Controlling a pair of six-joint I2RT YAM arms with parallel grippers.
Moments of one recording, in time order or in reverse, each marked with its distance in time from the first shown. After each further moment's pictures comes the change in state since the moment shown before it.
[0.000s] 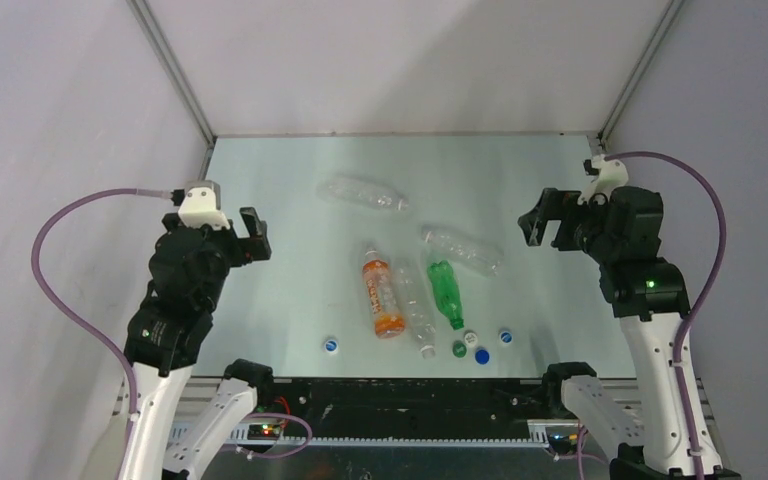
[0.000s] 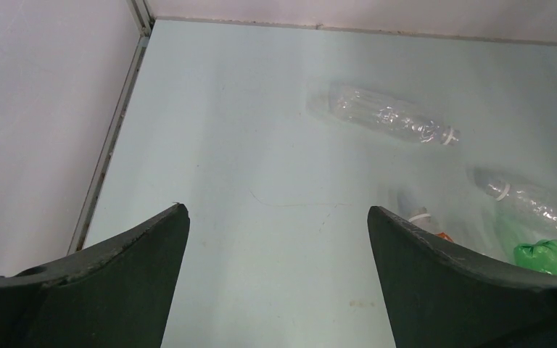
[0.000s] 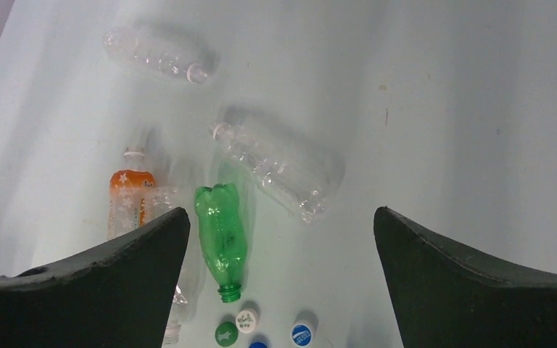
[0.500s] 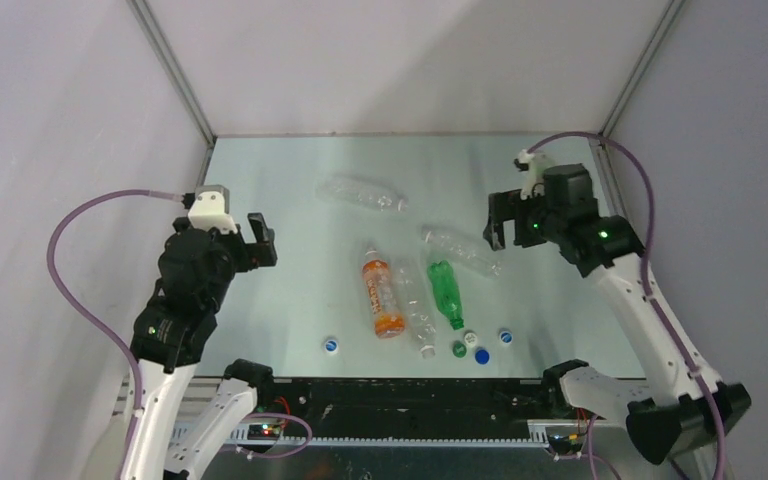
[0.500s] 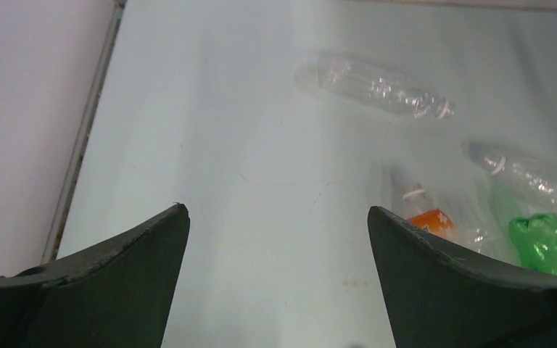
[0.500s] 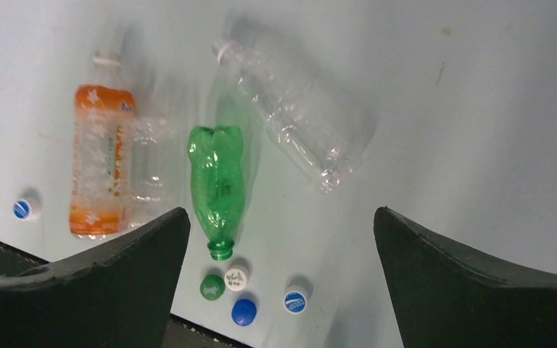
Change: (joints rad) left arm -0.001 -0.003 -0.033 -0.020 0.034 -0.018; right arm 0.235 0.233 0.076 -0.082 0.103 -0.065
